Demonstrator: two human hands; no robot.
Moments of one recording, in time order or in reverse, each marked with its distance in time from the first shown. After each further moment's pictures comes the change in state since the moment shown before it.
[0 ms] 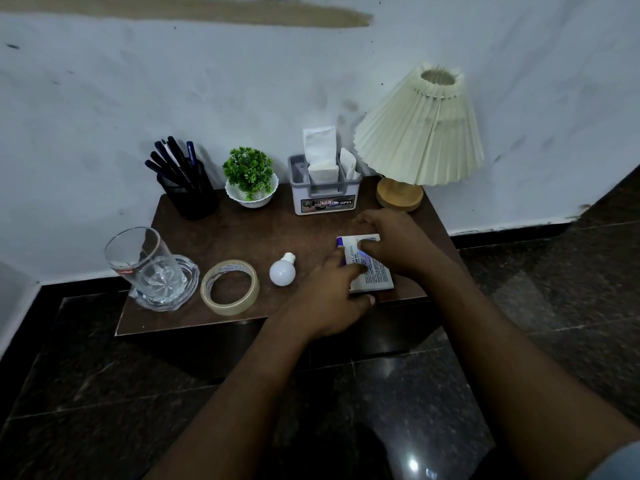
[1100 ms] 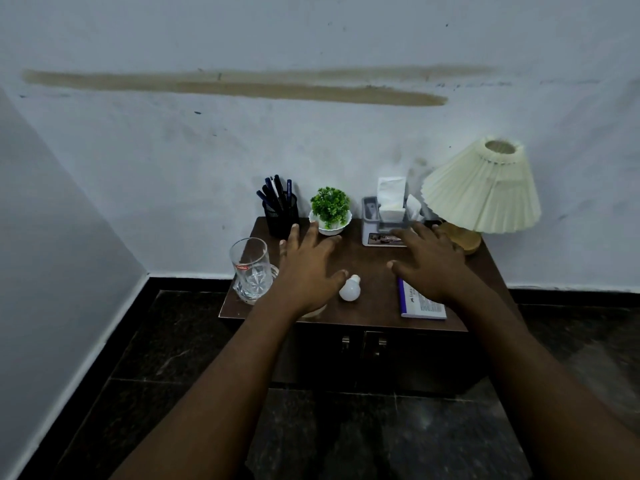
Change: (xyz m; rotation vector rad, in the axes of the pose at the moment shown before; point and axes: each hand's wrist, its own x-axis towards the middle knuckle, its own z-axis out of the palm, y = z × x) left_hand -0.075 -0.055 -0.100 0.204 0.442 -0.210; right_hand -0.016 -0.067 -0.019 -0.203 -0.015 -0.030
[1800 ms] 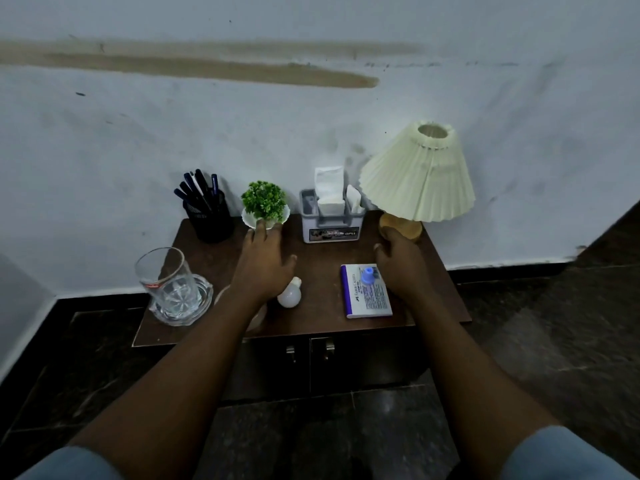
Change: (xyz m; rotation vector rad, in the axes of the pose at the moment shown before) left_hand 0.076 0.002 0.063 -0.048 0.002 -0.028; right_hand 0.024 0.071 0.052 0.431 0.283 0.299
